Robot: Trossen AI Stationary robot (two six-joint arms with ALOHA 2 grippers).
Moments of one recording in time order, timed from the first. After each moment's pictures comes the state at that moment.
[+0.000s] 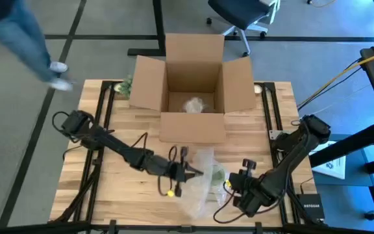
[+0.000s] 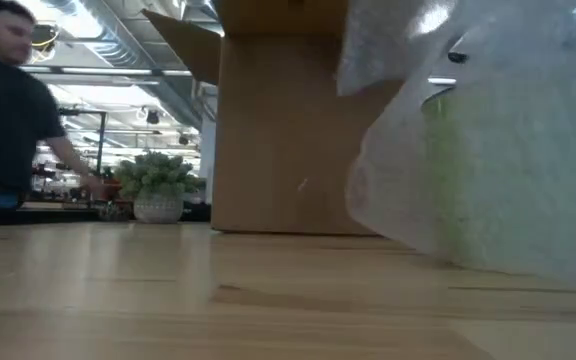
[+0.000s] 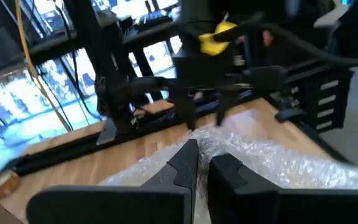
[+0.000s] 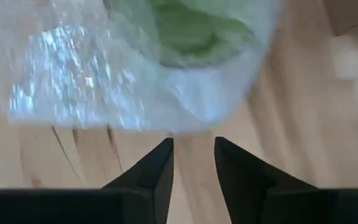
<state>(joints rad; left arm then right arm) -0.39 1.78 1.07 0.59 -0.32 0.26 0.84 1.69 1.21 -1.00 0.43 1.10</state>
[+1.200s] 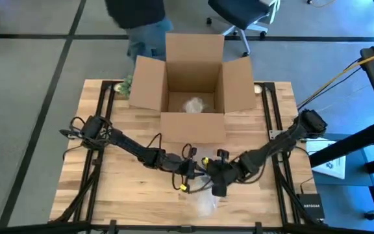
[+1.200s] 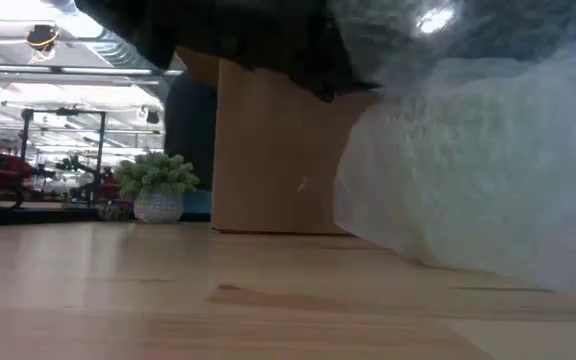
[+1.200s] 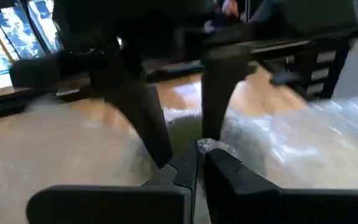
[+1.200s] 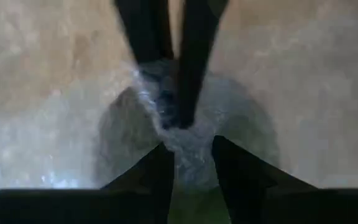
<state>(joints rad) -0.33 1.94 1.08 0.63 -0.22 0.15 0.53 1.66 1.11 -0.57 0.23 0.66</state>
